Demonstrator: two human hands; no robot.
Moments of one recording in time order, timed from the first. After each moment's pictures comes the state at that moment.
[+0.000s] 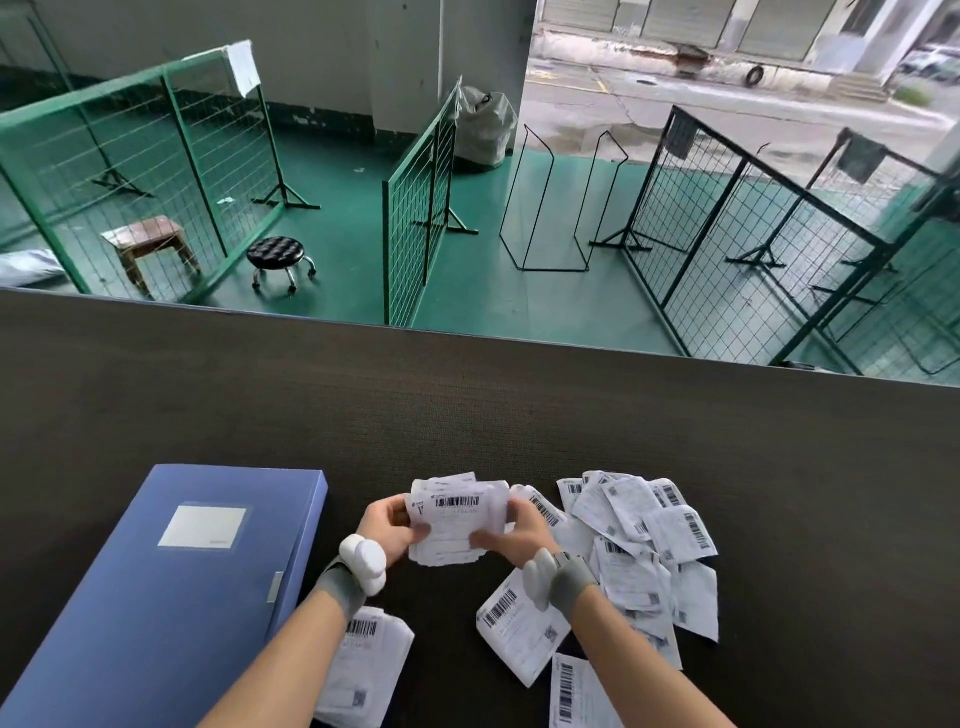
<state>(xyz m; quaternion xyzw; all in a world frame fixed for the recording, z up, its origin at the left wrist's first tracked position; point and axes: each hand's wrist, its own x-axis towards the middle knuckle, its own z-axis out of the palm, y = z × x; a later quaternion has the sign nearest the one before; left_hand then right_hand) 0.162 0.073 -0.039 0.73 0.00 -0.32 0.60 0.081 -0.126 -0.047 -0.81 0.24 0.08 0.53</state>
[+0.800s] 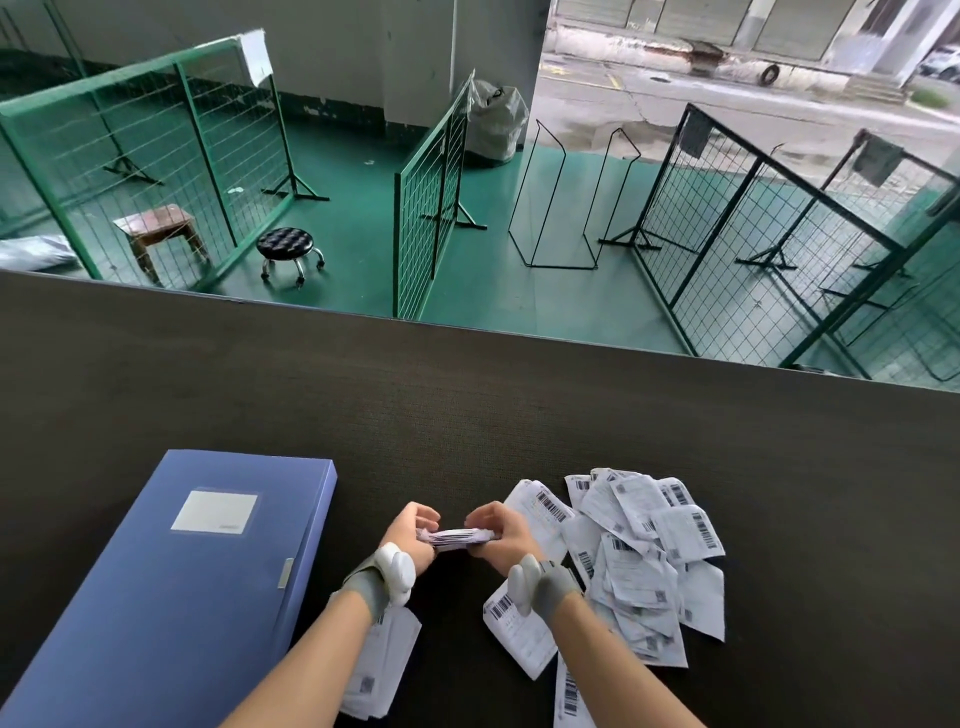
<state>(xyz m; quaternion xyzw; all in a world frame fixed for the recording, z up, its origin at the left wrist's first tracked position) 0.151 0.063 -0.068 0.82 -0.02 -0.33 0.47 0.081 -0.096 -0.065 -0.82 0.21 0.08 0.53</state>
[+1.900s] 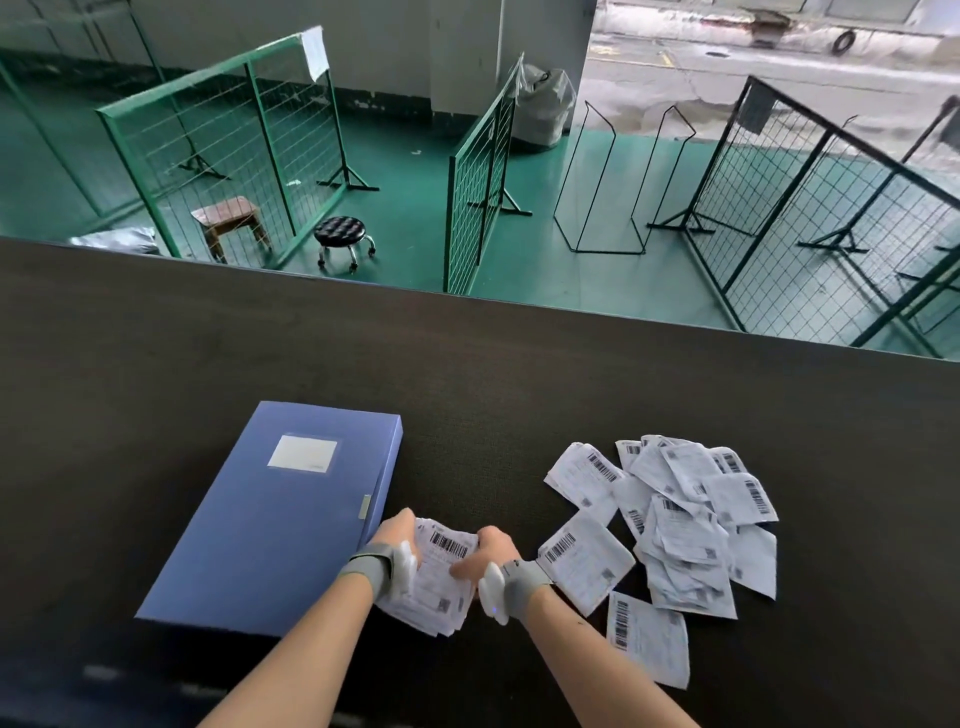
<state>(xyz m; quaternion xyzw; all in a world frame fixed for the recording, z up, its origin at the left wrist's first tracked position) 0.115 0.164 -0.064 0.94 -0.06 -0.32 0.13 0.057 0.020 -0.088 -0.79 0.31 0.29 0.44</state>
